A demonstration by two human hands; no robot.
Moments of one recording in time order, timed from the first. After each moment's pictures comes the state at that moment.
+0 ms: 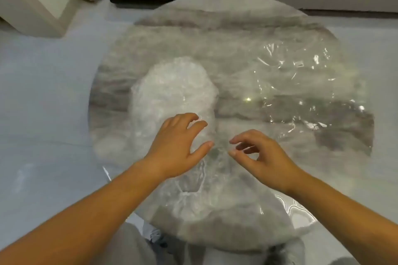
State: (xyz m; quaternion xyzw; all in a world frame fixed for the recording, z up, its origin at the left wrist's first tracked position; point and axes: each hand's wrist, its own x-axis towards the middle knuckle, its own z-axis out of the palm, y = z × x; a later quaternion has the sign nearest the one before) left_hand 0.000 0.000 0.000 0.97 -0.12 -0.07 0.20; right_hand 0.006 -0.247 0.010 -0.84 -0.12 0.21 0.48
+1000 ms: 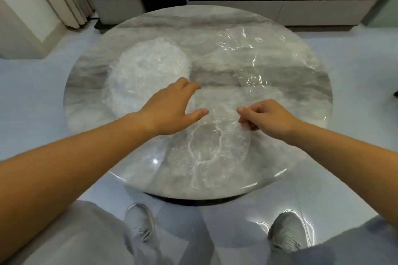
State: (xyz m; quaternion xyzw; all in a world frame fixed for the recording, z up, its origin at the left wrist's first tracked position) left_hand -0.044 -0.041 -0.022 0.97 -0.22 0.00 0.14; right_hand -0.052 -0.313 -0.039 -0.87 0.00 0.18 0.46
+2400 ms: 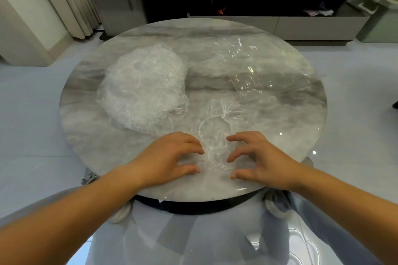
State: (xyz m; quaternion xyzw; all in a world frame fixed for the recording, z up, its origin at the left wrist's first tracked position) left_hand -0.125 -0.046 -0.088 0.91 -0.34 0.01 0.24; right_hand -0.123 -0.338 -0.081 -0.90 -0.26 0.14 0.33
